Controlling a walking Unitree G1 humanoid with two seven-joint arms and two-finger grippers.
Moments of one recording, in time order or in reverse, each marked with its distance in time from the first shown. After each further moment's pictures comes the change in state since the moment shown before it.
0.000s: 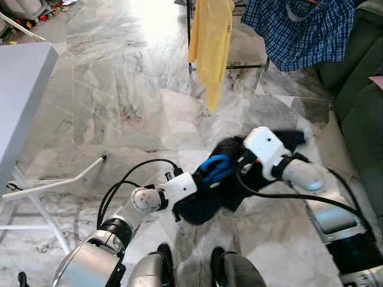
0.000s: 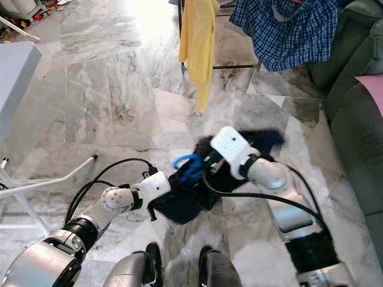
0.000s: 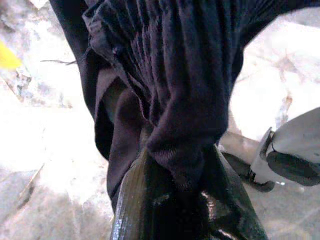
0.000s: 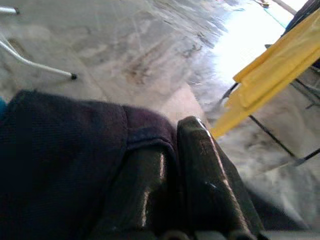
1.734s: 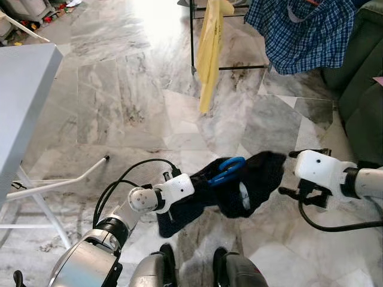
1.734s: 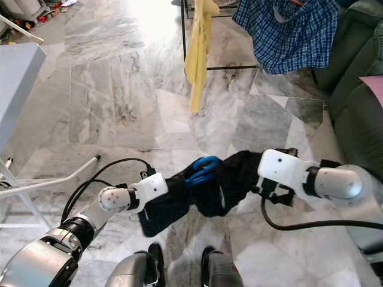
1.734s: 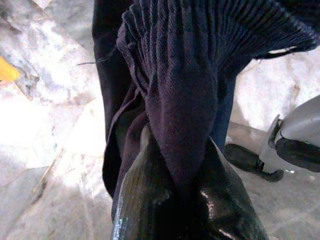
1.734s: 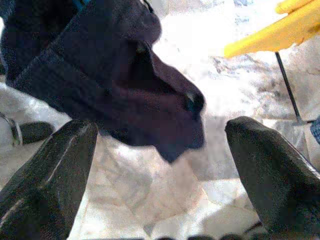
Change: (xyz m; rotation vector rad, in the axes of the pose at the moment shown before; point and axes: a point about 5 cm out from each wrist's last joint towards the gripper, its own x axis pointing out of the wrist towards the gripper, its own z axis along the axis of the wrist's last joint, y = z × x) left arm -0.006 0.004 -0.004 0.037 0.008 -0.001; right arm -0.093 -0.041 -0.021 -0.239 0.385 0.278
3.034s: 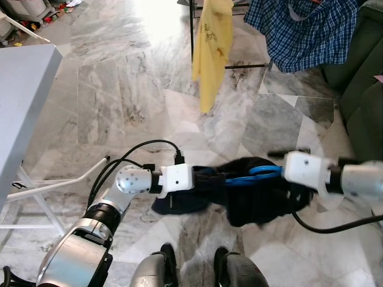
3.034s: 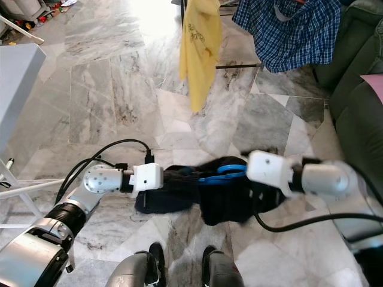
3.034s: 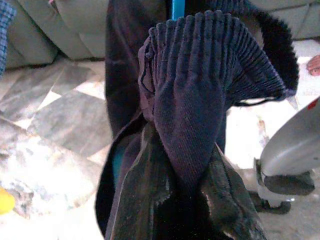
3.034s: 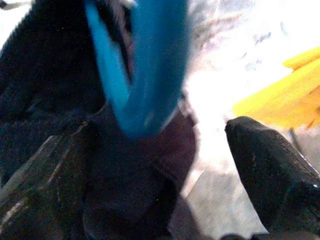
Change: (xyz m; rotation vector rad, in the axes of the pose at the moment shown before) left arm -0.027 0.025 0.047 0.254 -0.325 -0.220; right arm 0.020 0.000 0.026 -0.101 -0.234 0.087
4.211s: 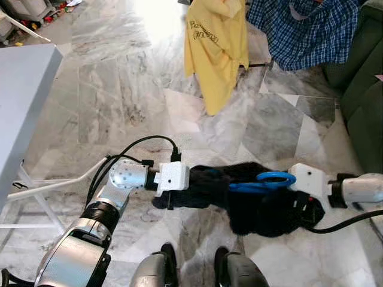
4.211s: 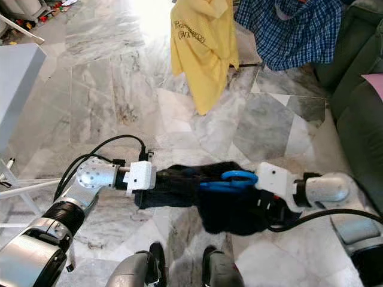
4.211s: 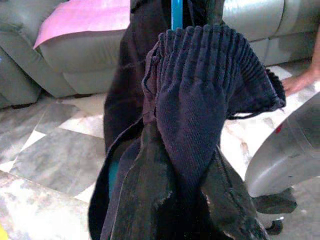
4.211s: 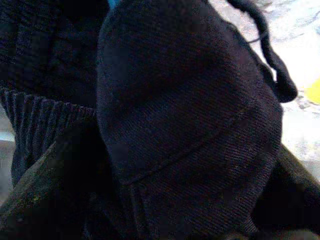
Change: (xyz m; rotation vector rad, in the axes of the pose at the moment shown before) left arm -0.004 0.002 0.019 0.043 -0.163 -0.103; right arm 0.009 0.028 -0.045 0.239 0.019 0.180
